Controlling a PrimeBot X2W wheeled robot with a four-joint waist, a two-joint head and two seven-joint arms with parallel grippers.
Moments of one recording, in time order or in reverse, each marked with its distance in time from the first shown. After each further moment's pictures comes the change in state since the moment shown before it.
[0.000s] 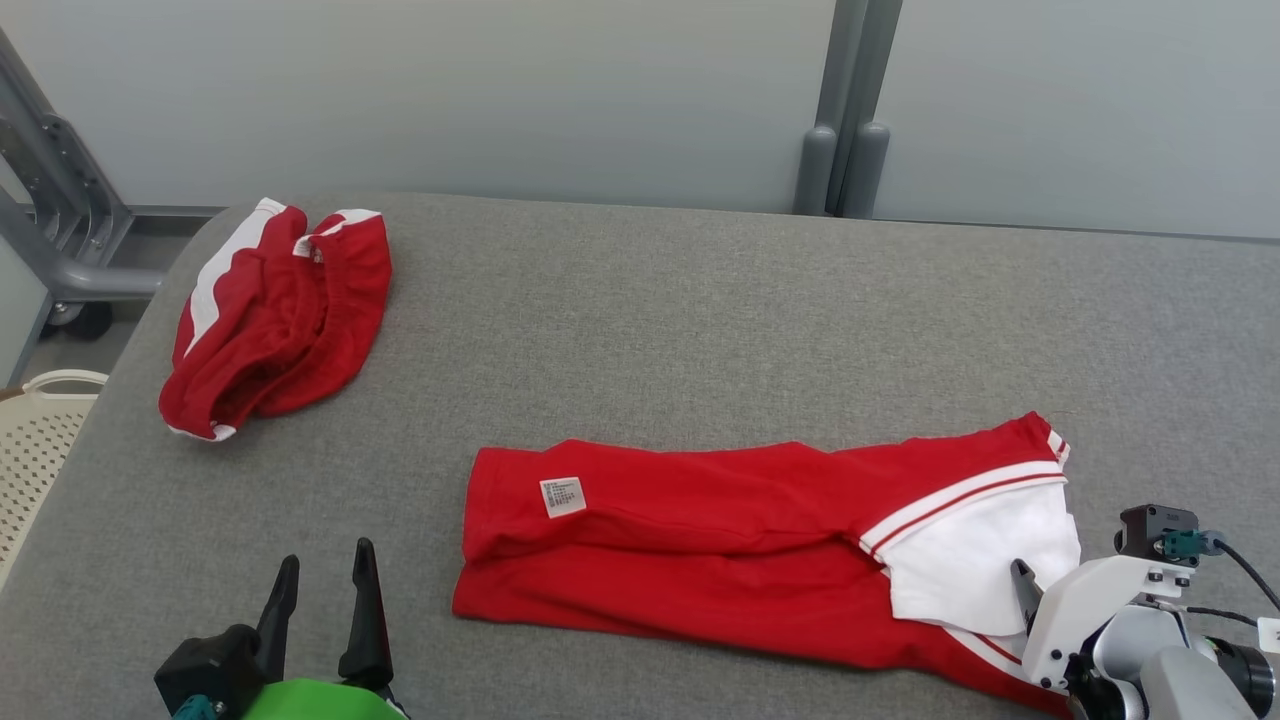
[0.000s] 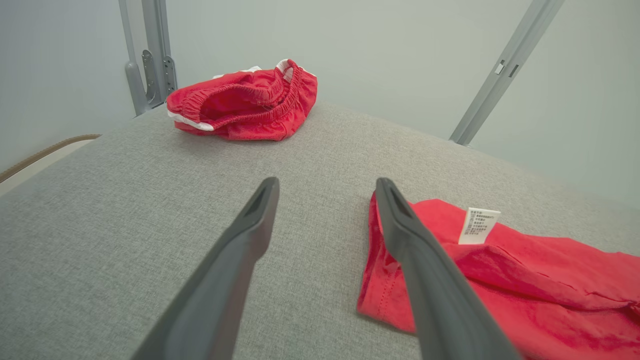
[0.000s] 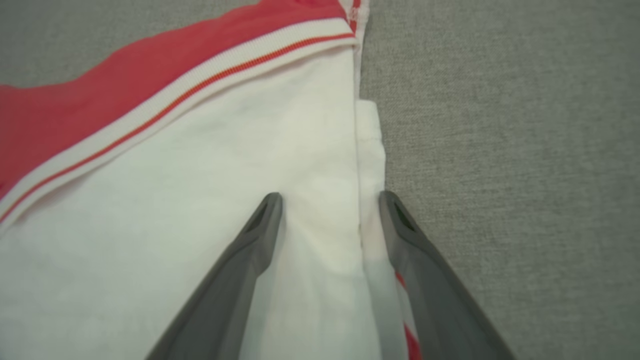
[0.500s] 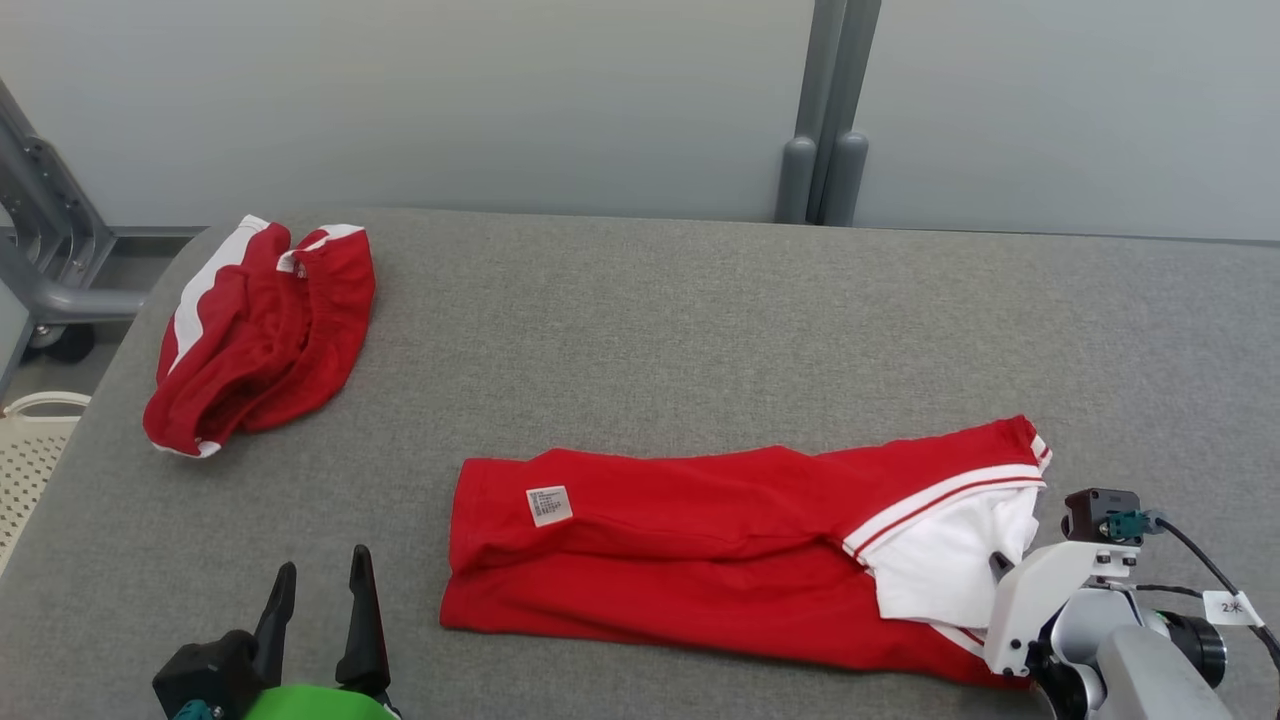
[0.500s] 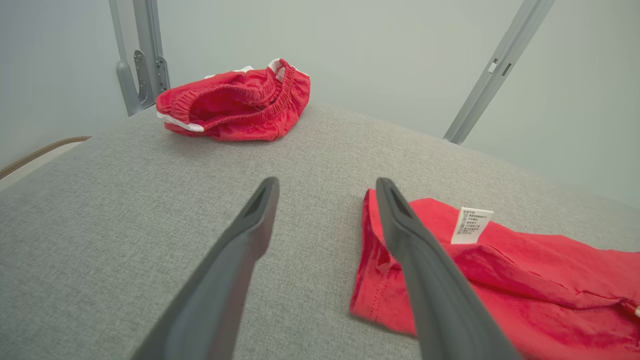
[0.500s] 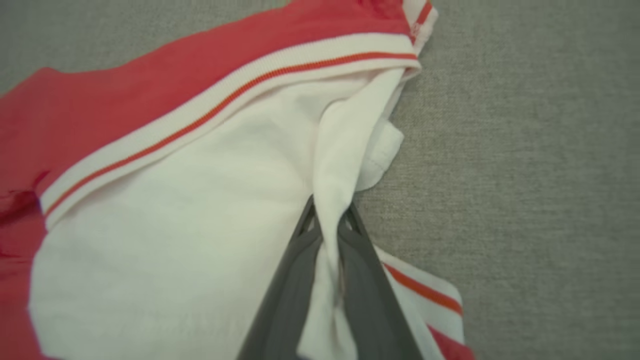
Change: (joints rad) left arm 0.005 0.002 0.001 0.010 -0.007 0.001 -0.002; right arm -0.078 0.012 0.068 0.116 -0.024 0.001 -0.042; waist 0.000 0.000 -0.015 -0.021
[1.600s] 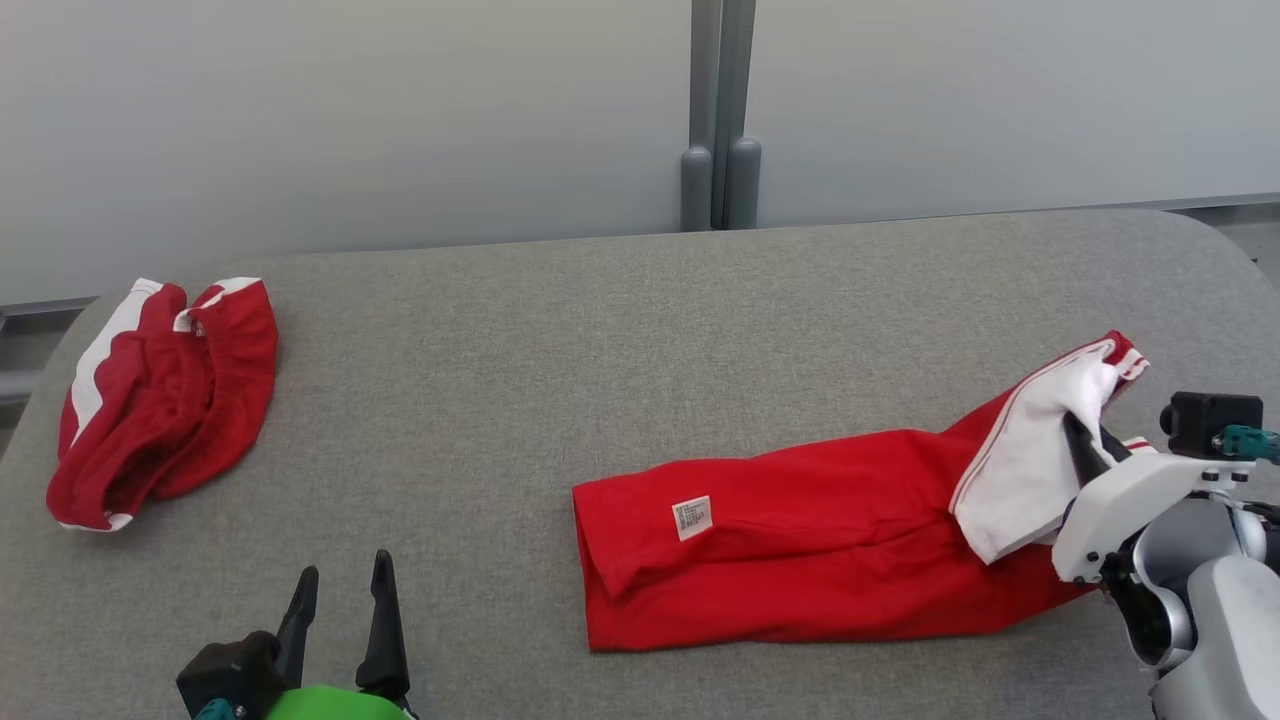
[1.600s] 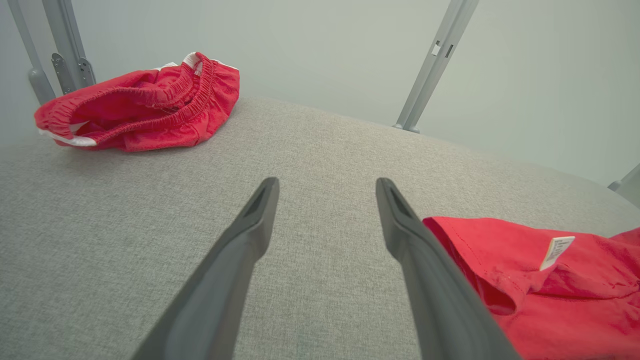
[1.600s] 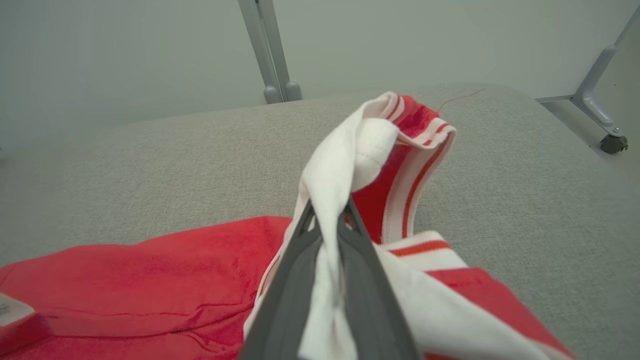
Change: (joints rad) left arm -0.002 -0.007 -0.031 0.000 0.000 0.008 0.007; right arm 0.063 -0.104 -0.003 -0.424 0.085 -0.001 0.018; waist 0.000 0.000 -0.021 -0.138
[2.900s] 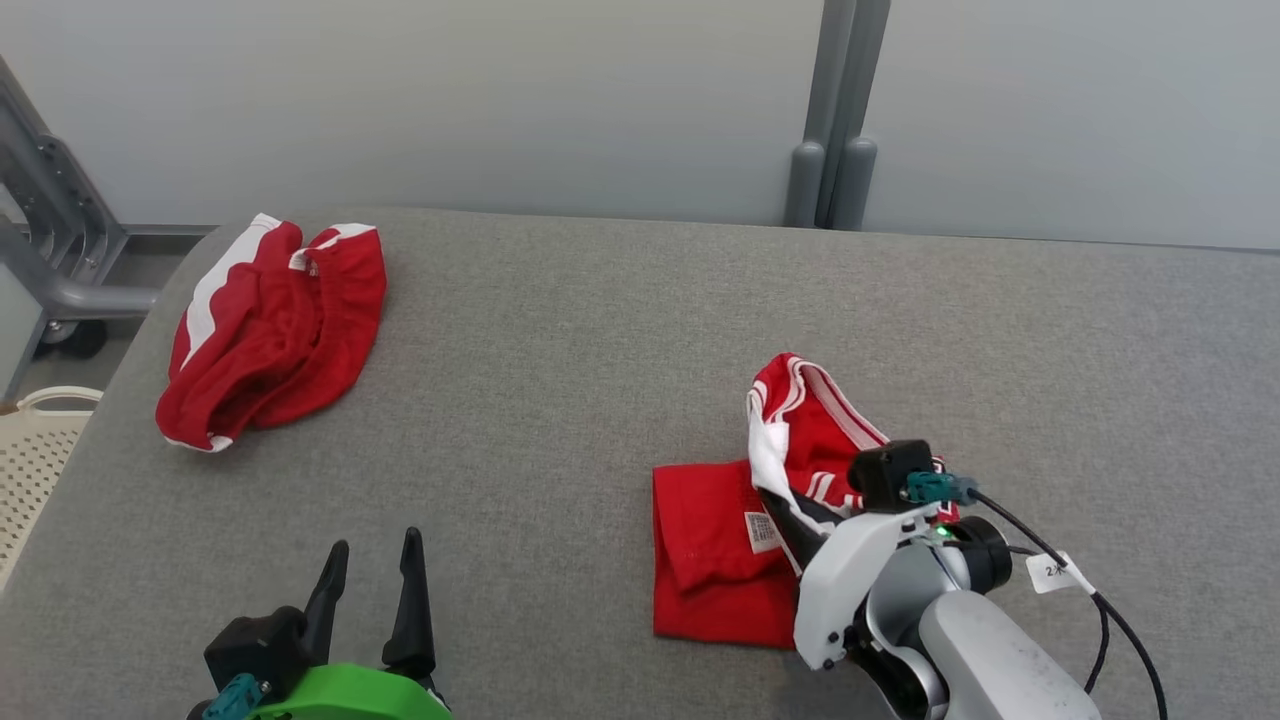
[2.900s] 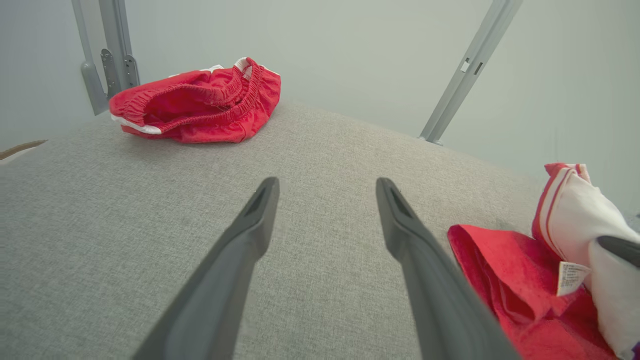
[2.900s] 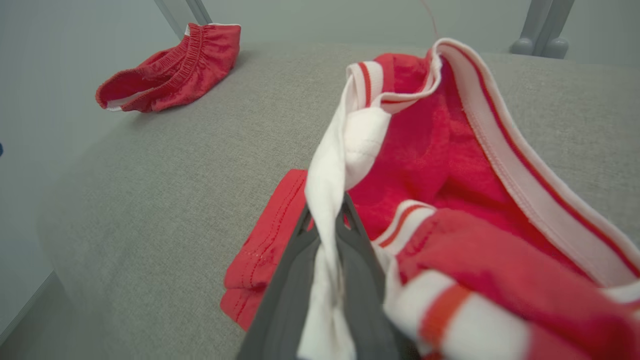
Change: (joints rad) left arm -0.048 -0.013 -0.038 0.016 -0.002 -0.017 0.001; right arm -0.055 0.145 0.487 0.063 0.113 0.000 -0.066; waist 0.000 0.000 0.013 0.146
